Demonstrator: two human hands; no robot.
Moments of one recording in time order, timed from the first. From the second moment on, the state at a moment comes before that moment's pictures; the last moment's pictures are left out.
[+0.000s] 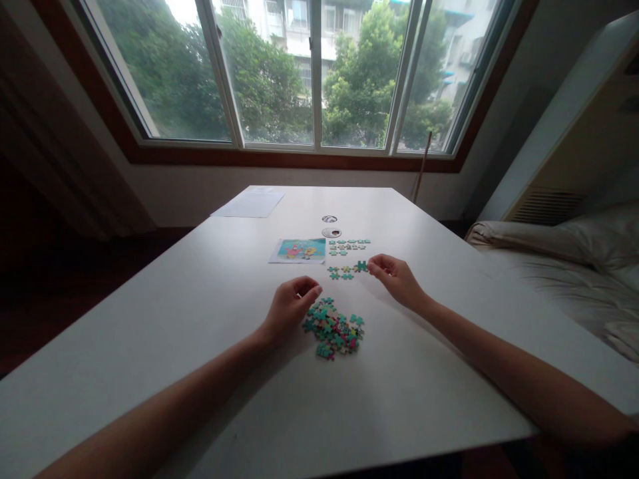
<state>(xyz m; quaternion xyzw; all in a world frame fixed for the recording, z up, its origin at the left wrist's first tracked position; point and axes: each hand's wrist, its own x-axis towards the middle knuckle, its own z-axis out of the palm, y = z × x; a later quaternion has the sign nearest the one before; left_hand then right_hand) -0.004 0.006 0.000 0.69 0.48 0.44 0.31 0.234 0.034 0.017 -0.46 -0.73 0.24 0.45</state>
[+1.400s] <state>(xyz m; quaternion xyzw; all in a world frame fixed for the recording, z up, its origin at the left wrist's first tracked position) -0.002 0.004 0.002 0.75 0.49 0.36 0.25 0.220 0.026 0.017 -0.35 -0.89 0.21 0.22</state>
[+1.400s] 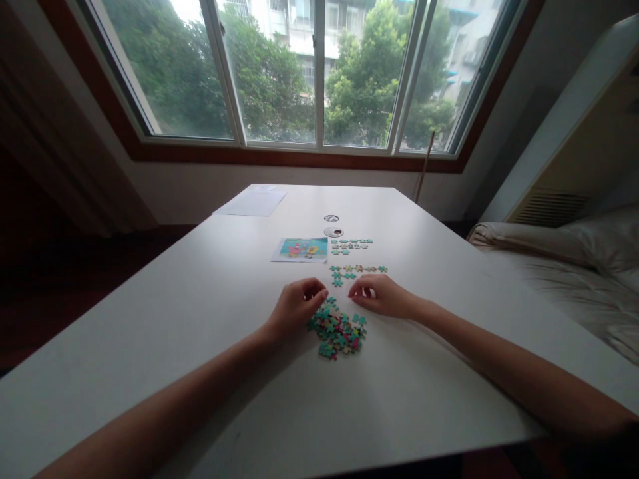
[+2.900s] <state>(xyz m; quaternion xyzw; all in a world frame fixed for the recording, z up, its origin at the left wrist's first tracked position) 0.001 -0.009 0.009 0.85 0.43 0.24 0.16 0.228 0.003 0.028 -0.39 -0.87 0.27 0.13</state>
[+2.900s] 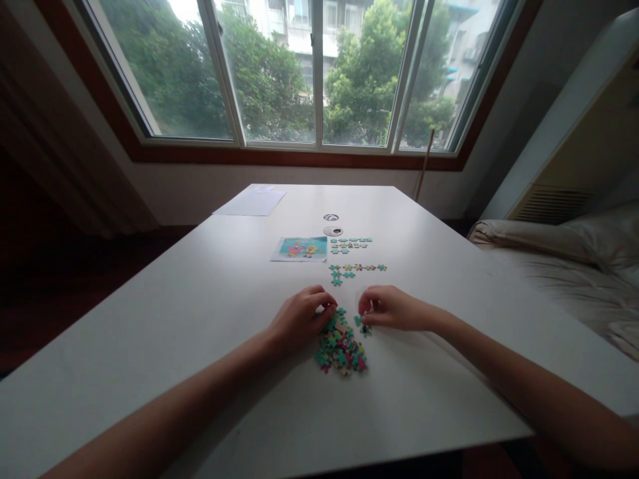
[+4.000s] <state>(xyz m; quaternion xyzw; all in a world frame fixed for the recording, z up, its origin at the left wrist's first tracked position) 0.007 -0.010 0.012 0.72 0.47 0.39 0.32 0.216 0.005 0.018 -0.43 -0.73 0.34 0.40</state>
